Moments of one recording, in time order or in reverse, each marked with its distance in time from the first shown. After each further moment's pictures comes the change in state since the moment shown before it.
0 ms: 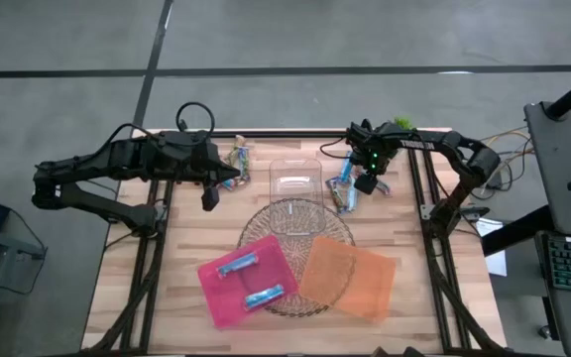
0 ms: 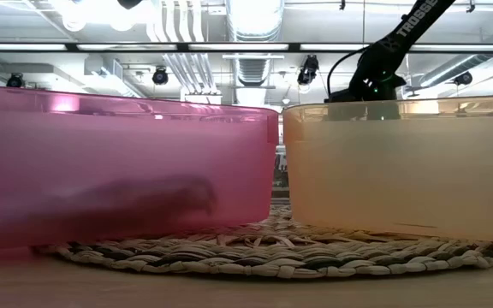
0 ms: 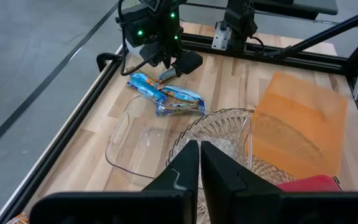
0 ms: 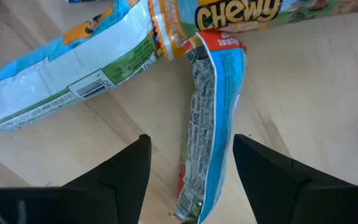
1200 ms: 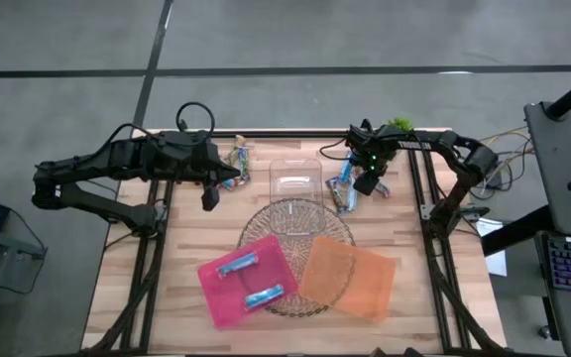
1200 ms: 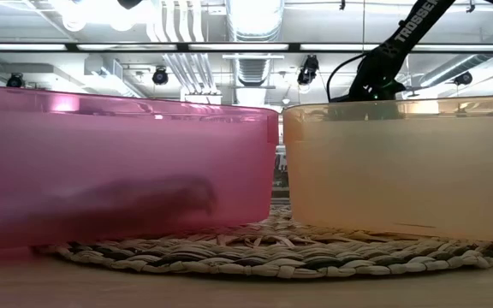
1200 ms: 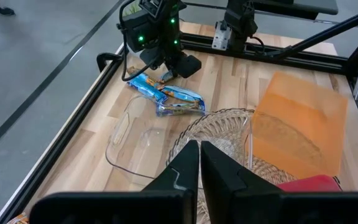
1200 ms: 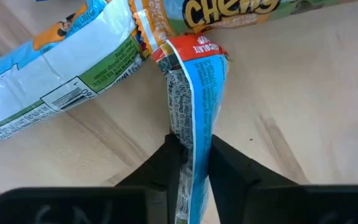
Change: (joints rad) left arm 0.000 0.000 0.000 0.000 0.000 0.001; right arm 0.000 0.026 -0.024 0.038 0.018 0.037
